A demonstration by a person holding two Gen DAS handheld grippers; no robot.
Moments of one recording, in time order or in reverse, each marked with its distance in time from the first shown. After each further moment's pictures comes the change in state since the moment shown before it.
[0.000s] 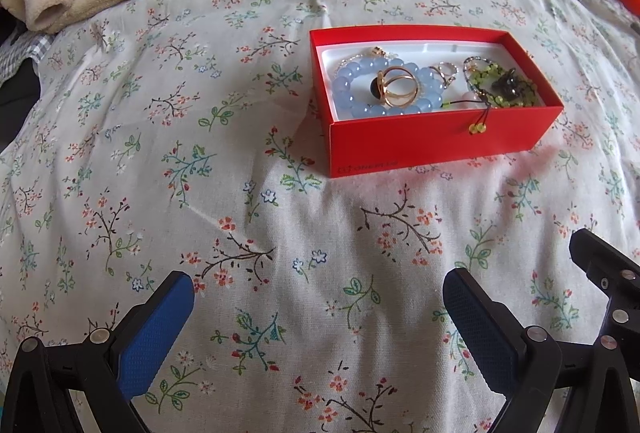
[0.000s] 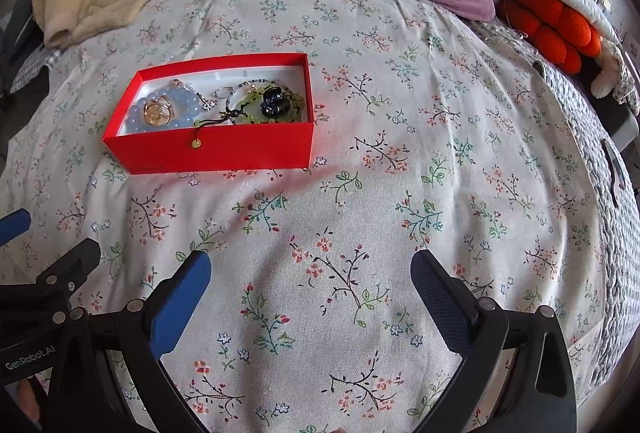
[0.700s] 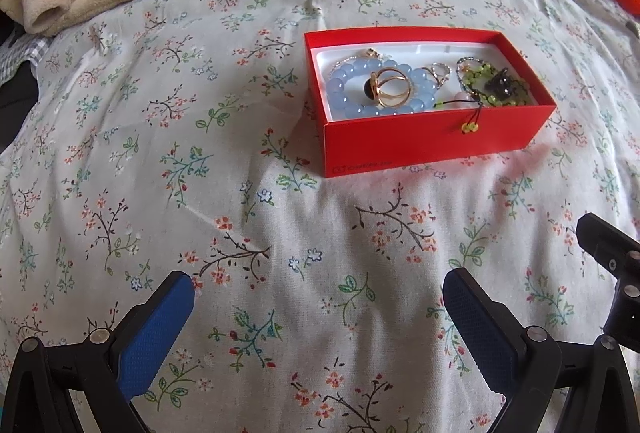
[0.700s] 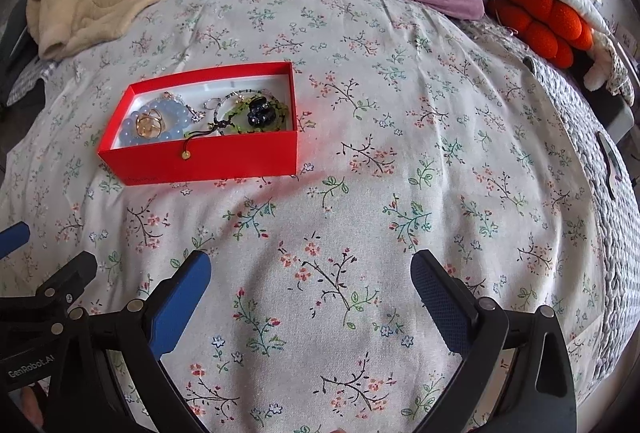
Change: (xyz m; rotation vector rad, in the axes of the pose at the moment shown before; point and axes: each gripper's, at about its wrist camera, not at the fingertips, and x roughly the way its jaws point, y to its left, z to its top) left arm -0.004 -0.003 -0.002 0.000 -0.002 -0.011; right arm -0.006 -0.009 0.000 0.033 -0.022 -0.009
